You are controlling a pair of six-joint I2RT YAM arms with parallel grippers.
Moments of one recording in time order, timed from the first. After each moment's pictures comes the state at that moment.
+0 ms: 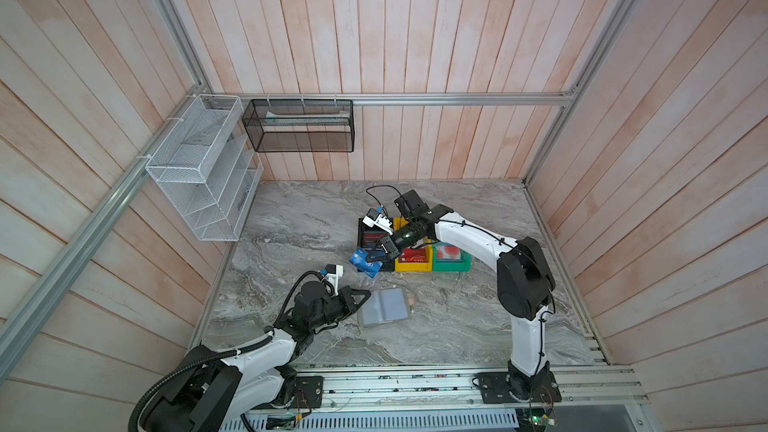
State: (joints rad) left arm -0.51 1.10 0.15 0.58 0.49 -1.09; right arm 0.67 2.02 1.68 -0.73 -0.95 -0.06
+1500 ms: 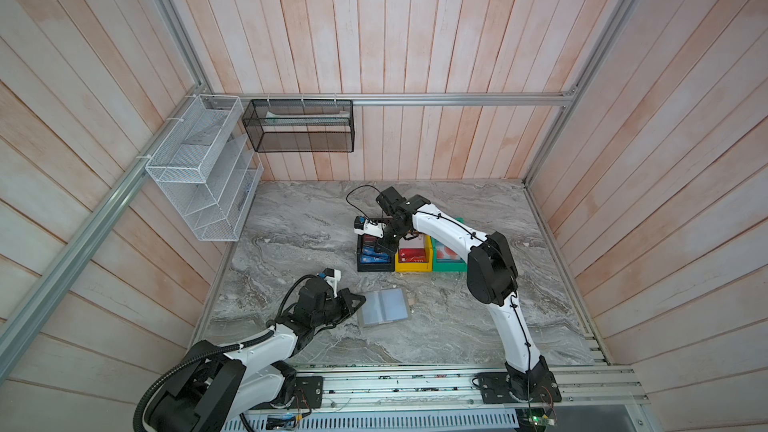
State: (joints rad) left arm -0.48 1.15 0.19 0.40 0.47 -1.04; right arm 0.71 2.29 2.05 -0.99 -0.38 -0.58
